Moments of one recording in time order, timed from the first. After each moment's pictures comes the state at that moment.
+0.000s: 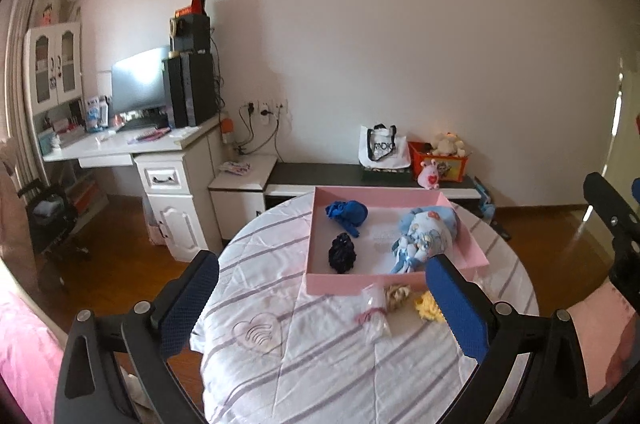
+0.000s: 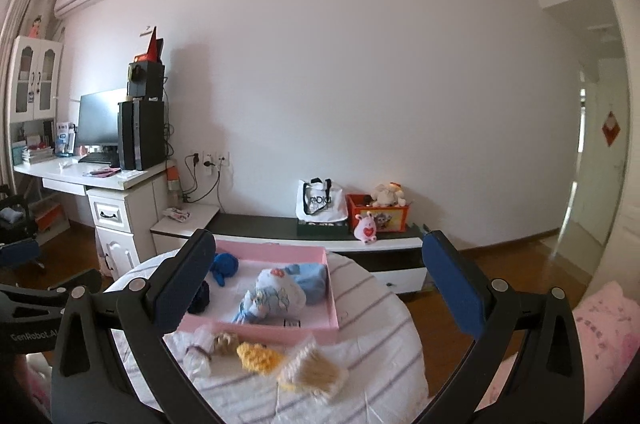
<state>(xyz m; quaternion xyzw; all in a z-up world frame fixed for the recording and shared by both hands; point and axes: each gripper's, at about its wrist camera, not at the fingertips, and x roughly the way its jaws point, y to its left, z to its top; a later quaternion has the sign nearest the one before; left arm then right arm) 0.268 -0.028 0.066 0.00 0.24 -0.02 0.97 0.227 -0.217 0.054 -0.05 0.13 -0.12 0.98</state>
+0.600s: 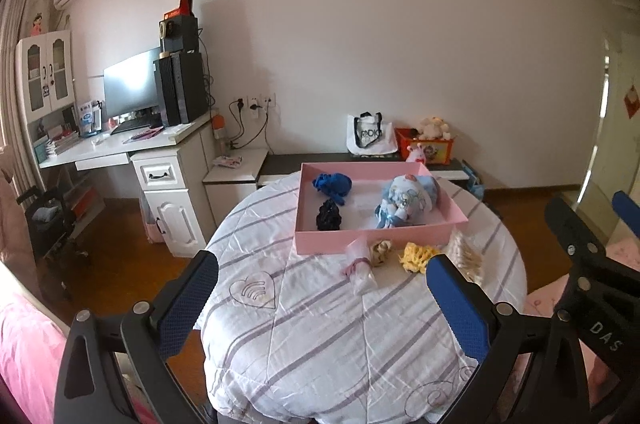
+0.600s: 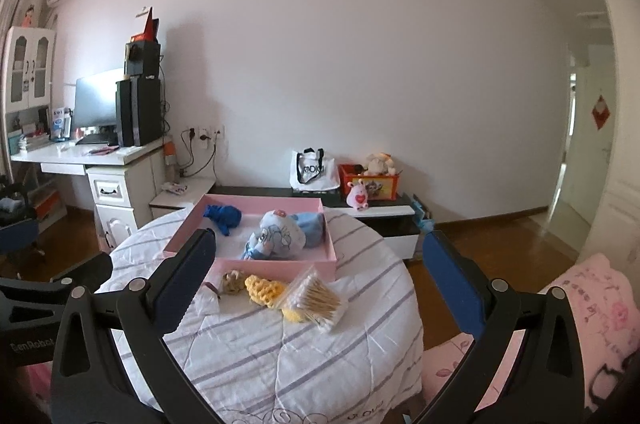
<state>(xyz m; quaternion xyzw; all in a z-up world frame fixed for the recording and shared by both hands) 0.204 -0.037 0.055 0.01 0.26 -0.04 0.97 0.181 -0.197 0.016 -0.04 0.17 -0.14 0.98</state>
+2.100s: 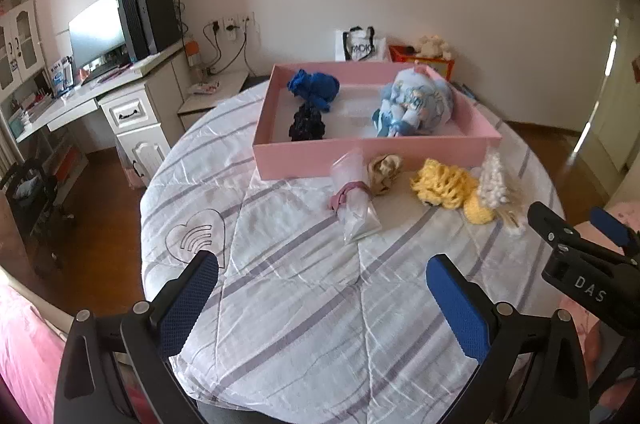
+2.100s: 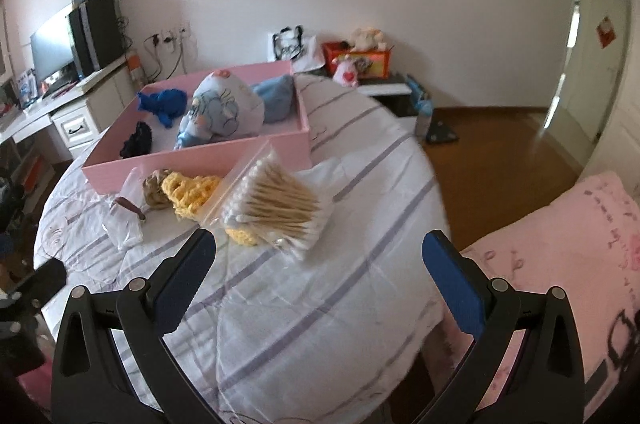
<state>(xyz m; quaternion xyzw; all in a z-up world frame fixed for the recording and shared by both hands) 0.333 -0.060 -0.036 0.03 0.39 -0.05 0.92 0.274 -0.268 -0.105 0.05 0.37 -0.14 0.91</state>
